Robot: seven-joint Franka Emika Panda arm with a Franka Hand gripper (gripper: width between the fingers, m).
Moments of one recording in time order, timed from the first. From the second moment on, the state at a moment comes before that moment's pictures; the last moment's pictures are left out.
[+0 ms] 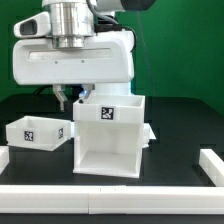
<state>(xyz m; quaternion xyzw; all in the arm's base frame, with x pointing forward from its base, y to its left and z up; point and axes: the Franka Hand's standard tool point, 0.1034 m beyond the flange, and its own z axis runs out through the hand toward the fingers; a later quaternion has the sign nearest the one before) 0.523 -0.090 0.099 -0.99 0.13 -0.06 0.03</state>
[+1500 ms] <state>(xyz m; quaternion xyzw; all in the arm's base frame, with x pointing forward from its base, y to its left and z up) 0.553 0.062 0.097 -0.71 0.69 0.04 0.07</state>
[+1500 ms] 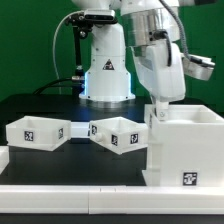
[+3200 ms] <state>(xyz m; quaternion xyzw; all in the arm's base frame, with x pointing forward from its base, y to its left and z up) 0.523 0.012 0.148 -0.87 0.48 -0.01 0.11</state>
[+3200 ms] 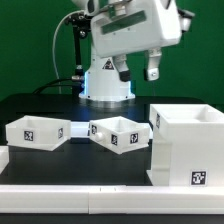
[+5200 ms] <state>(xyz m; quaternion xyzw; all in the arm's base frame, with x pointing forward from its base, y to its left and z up) 0.423 -0.134 0.062 -0.97 0.22 -0.07 -0.01</state>
